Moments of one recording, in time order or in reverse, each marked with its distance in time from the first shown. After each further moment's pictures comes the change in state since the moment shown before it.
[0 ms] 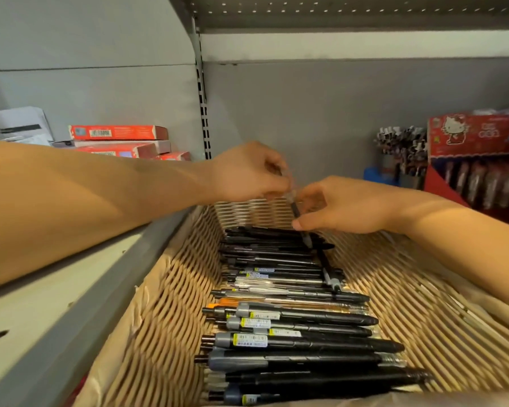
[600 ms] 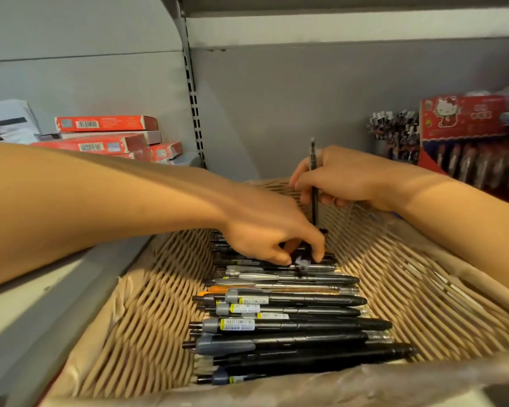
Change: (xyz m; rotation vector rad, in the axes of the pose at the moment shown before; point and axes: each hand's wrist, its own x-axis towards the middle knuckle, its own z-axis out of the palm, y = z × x) left_hand -0.021 0.027 0.042 0.601 -0.647 0.520; right_hand 0.008 0.005 -0.004 0.244 0.188 0.115
